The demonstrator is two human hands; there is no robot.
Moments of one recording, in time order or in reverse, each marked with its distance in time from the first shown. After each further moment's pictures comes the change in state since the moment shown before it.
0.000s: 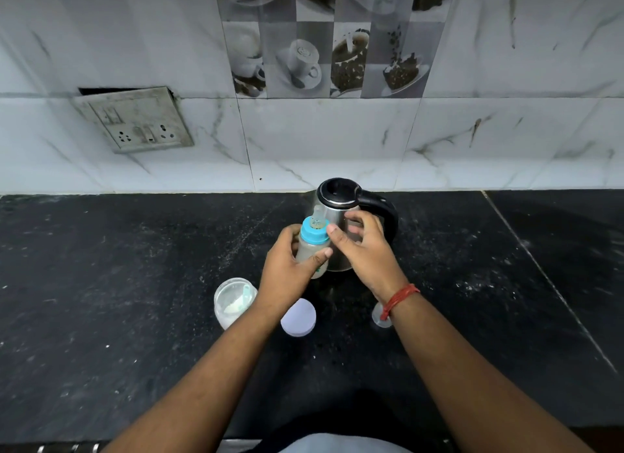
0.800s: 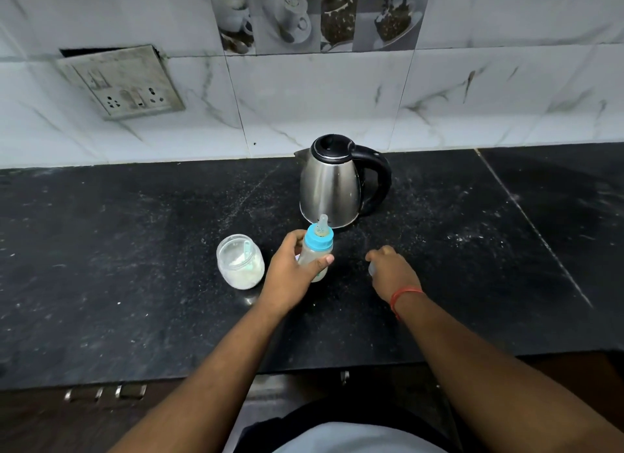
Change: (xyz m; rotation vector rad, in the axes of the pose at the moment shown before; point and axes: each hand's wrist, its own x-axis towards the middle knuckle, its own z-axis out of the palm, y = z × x) left_hand -0.072 -0.038 0.007 0.058 -0.121 -0.124; right_hand -0.054 0.142 -0.031 -0.989 -0.207 0.192
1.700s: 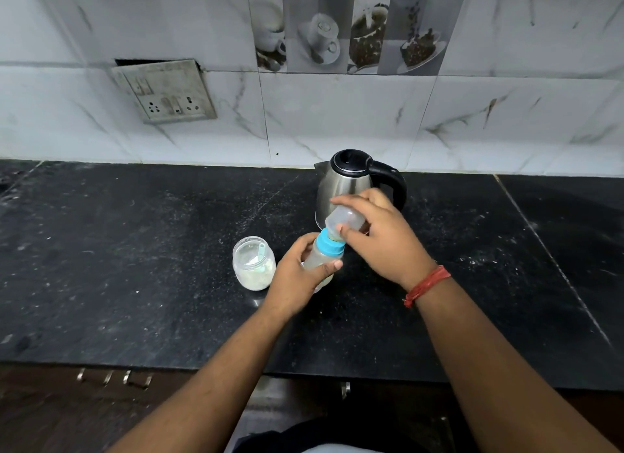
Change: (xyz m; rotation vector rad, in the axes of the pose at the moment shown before) left_hand -0.014 0.014 -0.005 -0.186 0.017 0.041; right_hand -0.063 -0.104 -0.139 0.519 0.224 -0.539
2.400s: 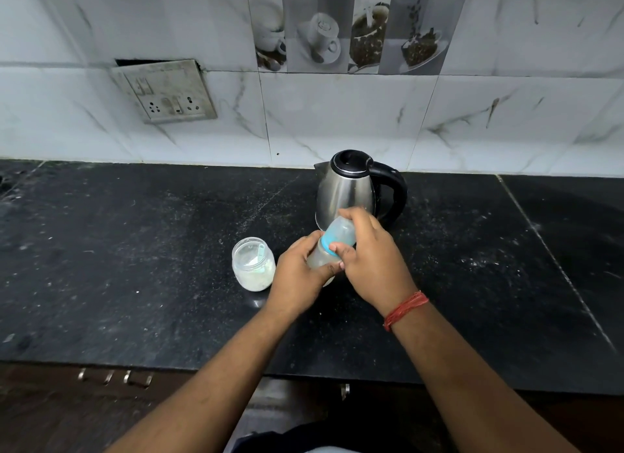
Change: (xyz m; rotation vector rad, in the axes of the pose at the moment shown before) left_hand -0.002 0.023 0.007 0.185 0.038 0.096; right_hand -0.019 -0.004 0.029 -0.051 0.106 0.090
